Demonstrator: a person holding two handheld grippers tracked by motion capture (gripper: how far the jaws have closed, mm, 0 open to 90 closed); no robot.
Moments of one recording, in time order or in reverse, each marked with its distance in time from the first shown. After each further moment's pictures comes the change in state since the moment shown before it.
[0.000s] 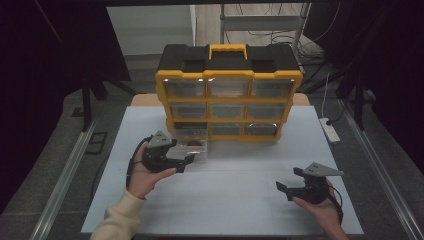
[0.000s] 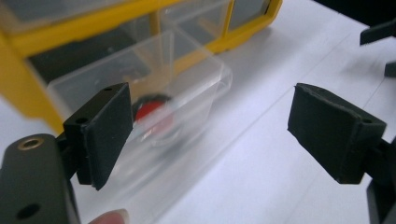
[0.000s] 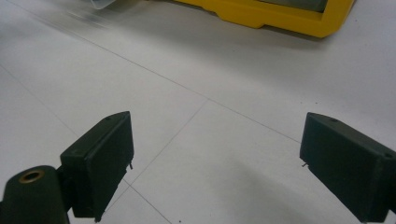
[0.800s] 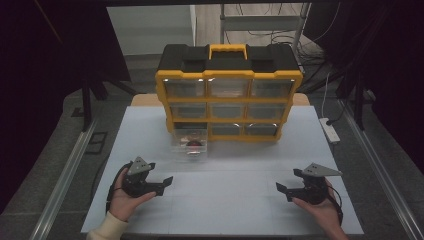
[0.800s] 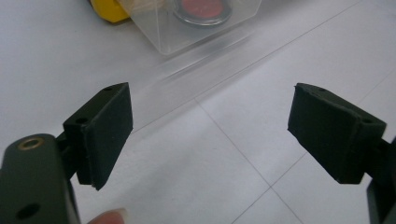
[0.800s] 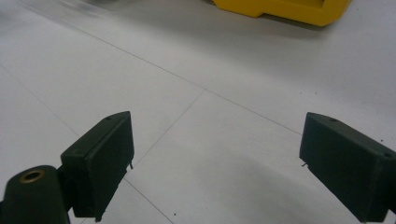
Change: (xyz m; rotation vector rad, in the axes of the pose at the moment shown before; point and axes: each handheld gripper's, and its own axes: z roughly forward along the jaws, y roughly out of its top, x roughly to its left) left arm 0.019 -0.082 -0.013 0.067 0.084 -0.049; right arm -0.002 -0.003 0.003 0.028 -0.008 -0.005
